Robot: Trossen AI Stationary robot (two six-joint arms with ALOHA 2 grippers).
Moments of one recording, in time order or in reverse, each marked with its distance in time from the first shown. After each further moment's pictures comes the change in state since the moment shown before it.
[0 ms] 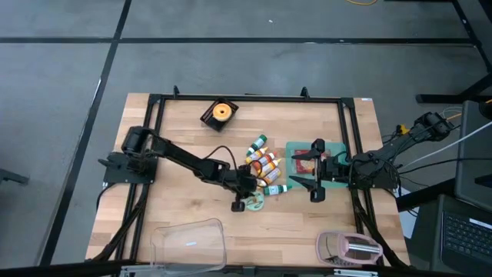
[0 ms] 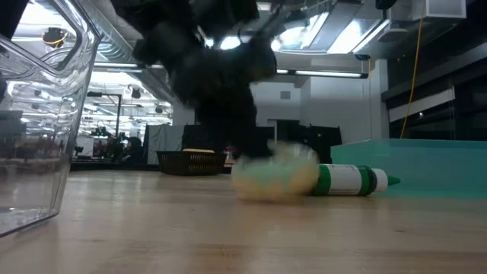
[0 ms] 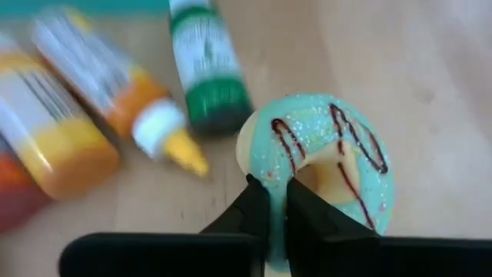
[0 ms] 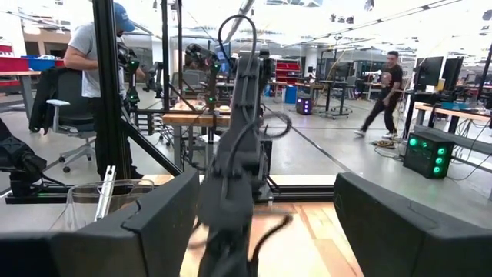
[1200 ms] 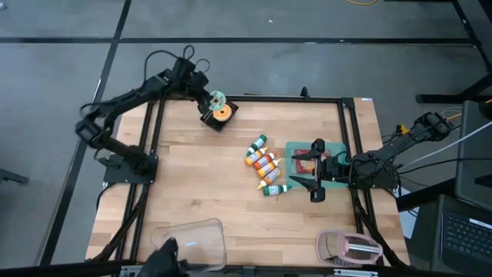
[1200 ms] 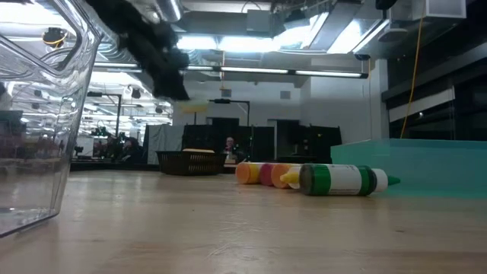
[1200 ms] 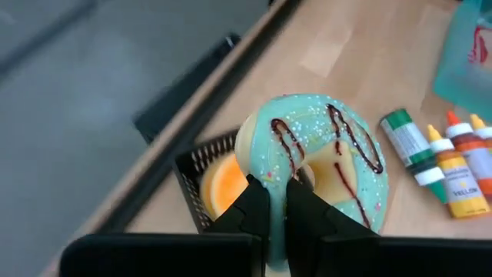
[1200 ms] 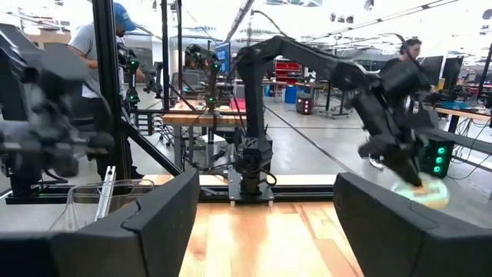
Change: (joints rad) left arm 1.088 -0.472 0.001 -0.512 0.338 0.279; right arm 0.000 0.000 0.000 0.000 0.000 0.003
